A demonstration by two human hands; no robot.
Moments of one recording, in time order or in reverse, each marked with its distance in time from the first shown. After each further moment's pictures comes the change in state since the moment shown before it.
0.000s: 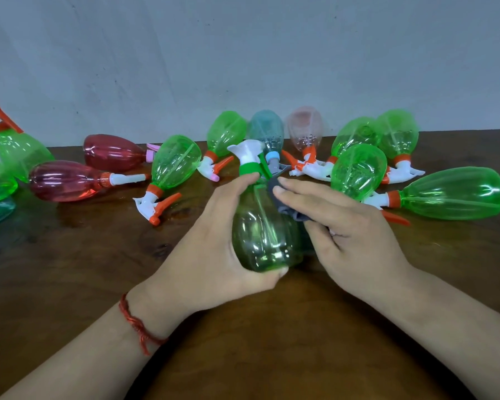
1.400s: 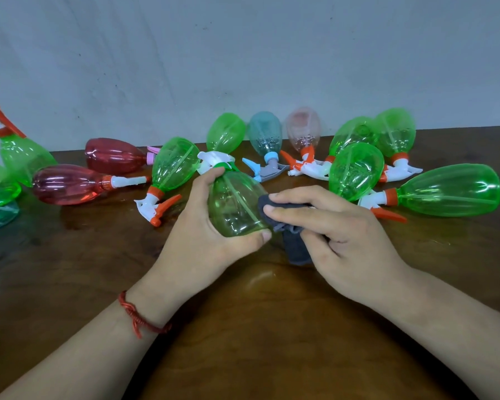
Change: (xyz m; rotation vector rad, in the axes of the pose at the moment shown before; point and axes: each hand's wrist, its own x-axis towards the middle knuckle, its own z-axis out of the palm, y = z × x) left_hand 0.011 -0.005 0.000 -0.290 0.192 -0.188; right_hand -0.001 -0.011 -0.004 0.067 -0.046 -0.040
